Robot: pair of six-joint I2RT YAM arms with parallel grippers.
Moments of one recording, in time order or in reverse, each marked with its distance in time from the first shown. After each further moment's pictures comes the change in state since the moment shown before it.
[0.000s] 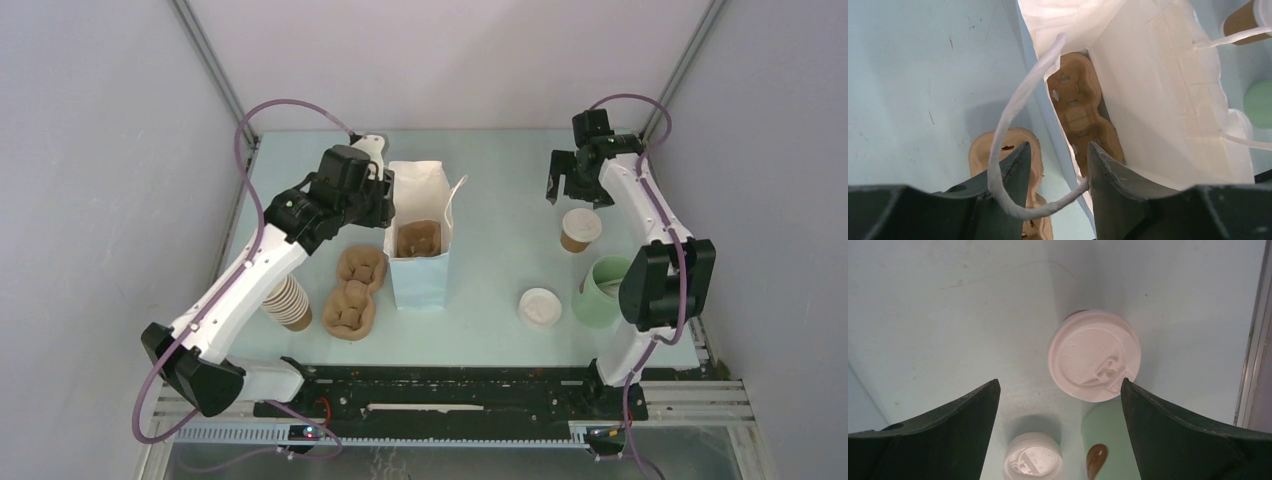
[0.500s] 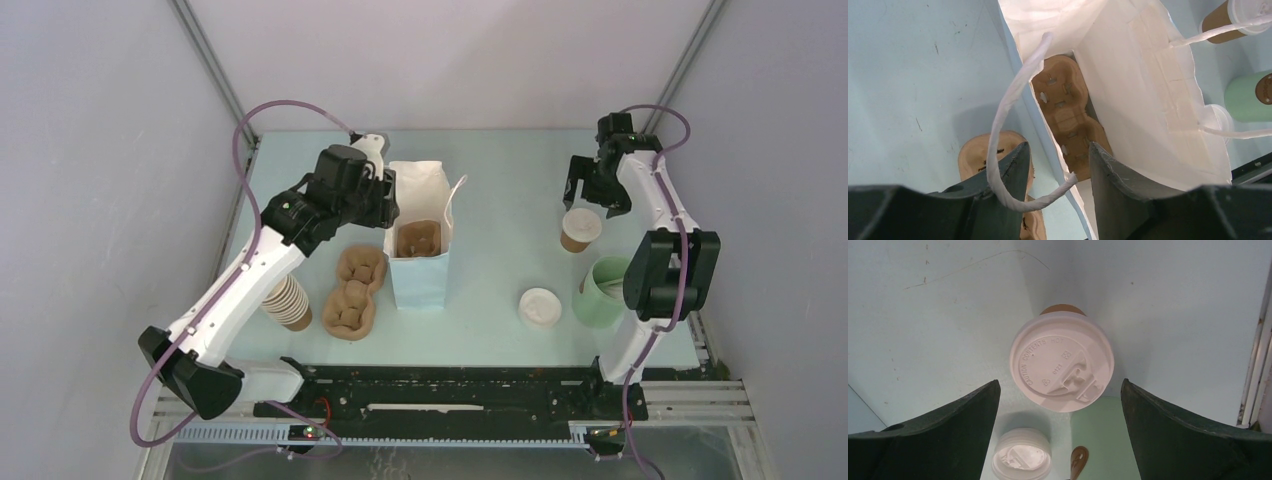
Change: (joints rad) left arm 0.005 -0.018 -0.002 0.022 0.056 0.000; right arm -0.138 0.072 0.013 -0.054 -0.096 -0.035
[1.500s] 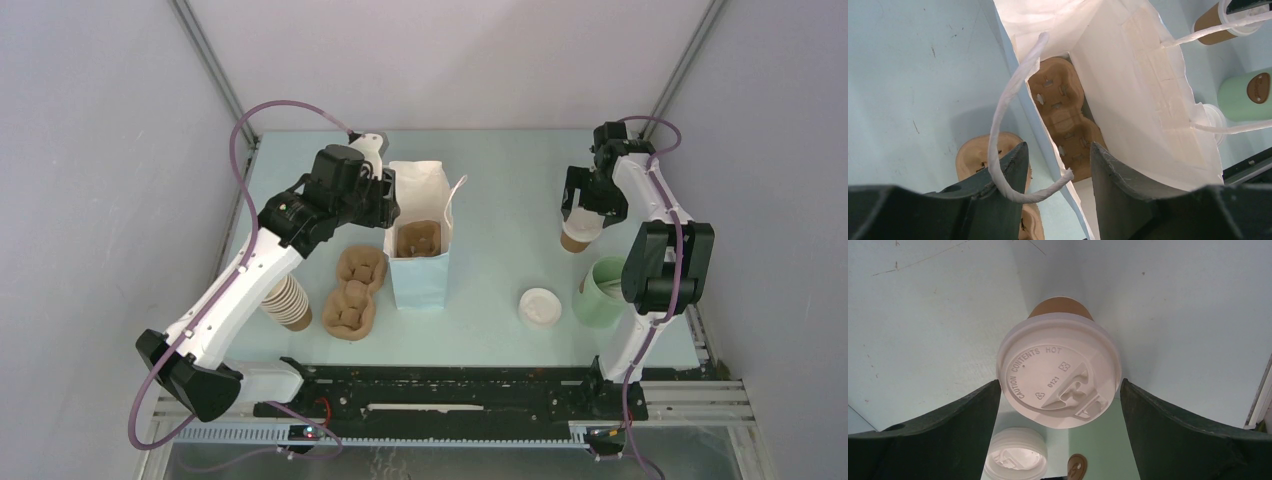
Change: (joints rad) left arm 0.004 -0.015 -0.002 0.006 0.017 0.000; right arm -0.017 0.056 -0.040 0.008 -0.035 -0.021
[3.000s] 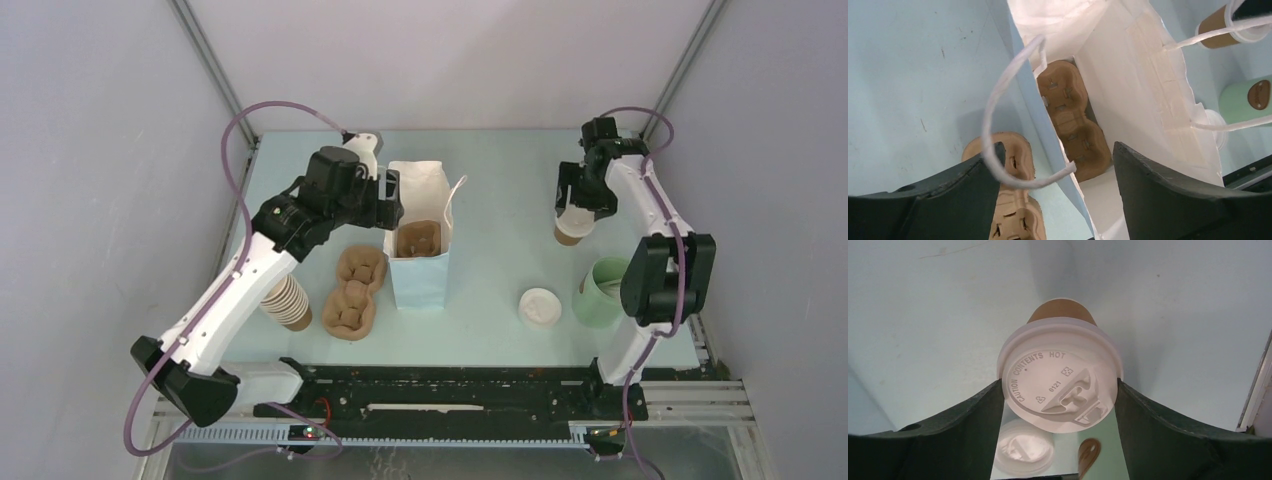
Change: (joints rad) left arm 0.001 -0.018 -0.006 0.000 -0.013 -0.002; right arm 0.067 -0.044 -0.002 0.000 0.022 -0.002
